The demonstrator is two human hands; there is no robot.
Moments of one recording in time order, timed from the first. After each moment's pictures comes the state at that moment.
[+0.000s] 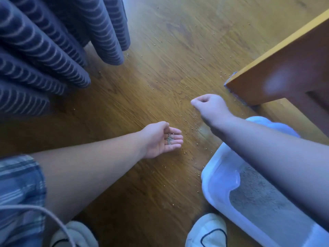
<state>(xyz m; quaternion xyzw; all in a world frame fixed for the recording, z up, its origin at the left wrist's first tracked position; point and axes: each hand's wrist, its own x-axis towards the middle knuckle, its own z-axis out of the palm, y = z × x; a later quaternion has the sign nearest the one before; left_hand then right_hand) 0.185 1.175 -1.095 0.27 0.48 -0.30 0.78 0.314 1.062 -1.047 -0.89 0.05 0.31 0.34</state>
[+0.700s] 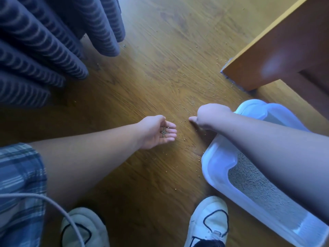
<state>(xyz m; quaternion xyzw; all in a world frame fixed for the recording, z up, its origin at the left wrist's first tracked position) 0.168 1.174 -1.096 0.35 0.47 -0.32 0.74 0.302 1.037 -1.083 -0.84 -0.19 0.43 -0.28</state>
